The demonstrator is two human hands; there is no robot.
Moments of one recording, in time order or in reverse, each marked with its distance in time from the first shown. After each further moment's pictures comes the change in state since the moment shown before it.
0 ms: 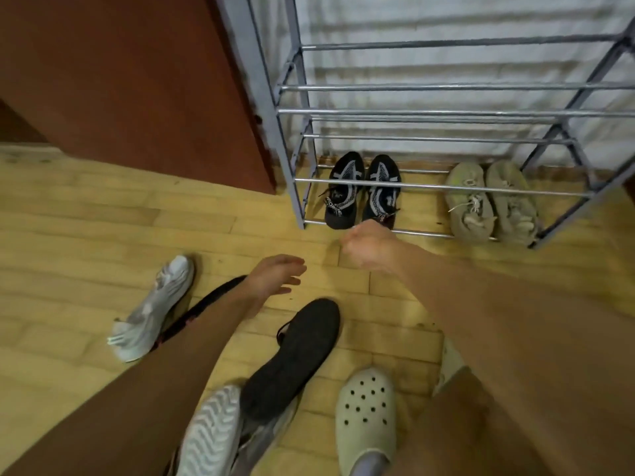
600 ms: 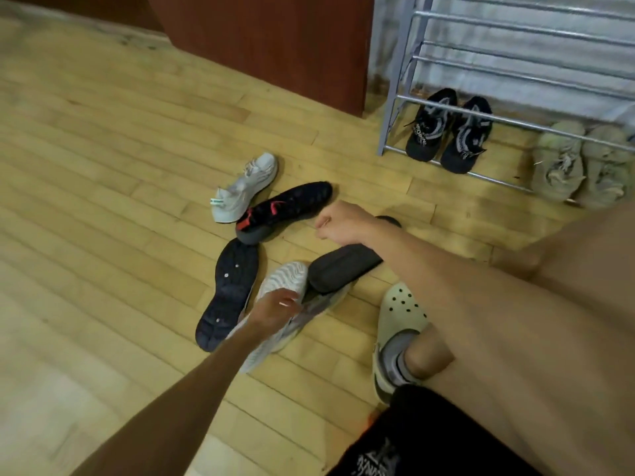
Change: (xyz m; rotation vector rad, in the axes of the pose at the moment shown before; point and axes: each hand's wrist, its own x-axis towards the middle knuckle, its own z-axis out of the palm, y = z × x) left_hand -0.168 -0.244 -0.023 0.134 0.221 -0.123; right_hand -0.139 -0.052 0.162 -0.357 -0.397 -0.303
